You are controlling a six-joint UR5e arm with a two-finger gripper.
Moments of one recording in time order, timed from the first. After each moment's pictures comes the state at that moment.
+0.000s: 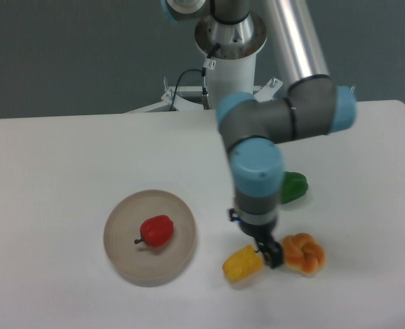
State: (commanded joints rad) arm 2.24 -2.15 -1.24 -1.26 1.61 1.17
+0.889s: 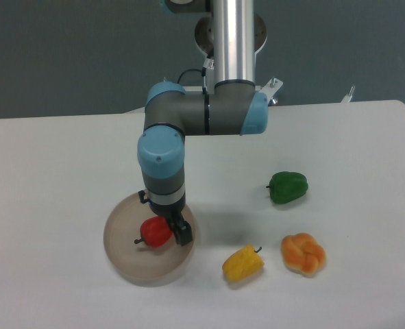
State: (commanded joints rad) arm 2.12 -2.14 -1.39 -1.11 1.49 0.94
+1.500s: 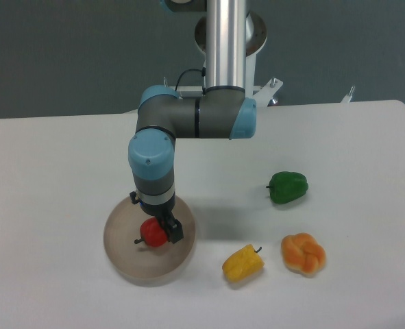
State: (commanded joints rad) arm 2.11 -2.16 -1.42 -1.06 1.49 0.89
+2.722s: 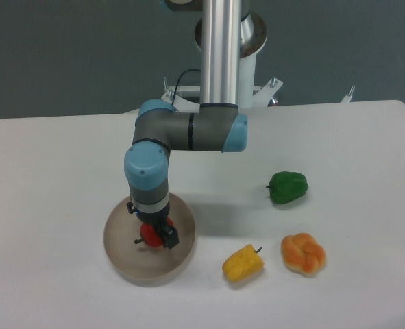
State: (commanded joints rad) arm 2.09 -2.20 -1.43 -1.00 1.47 0.81
